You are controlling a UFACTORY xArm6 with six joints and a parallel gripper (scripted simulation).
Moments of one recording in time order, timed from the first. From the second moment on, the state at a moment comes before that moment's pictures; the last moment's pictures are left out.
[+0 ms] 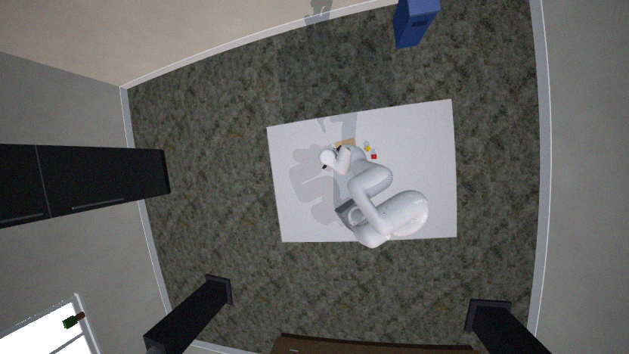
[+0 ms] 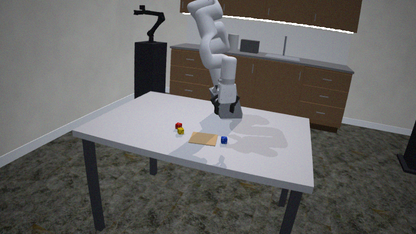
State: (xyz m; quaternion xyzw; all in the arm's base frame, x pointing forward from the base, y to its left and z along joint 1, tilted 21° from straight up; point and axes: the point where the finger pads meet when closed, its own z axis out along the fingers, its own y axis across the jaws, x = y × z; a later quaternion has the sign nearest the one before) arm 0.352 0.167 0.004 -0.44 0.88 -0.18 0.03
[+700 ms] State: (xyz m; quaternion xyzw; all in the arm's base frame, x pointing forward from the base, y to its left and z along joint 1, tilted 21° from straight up) arm 0.377 0.041 0.041 -0.24 0.96 -0.16 0.06
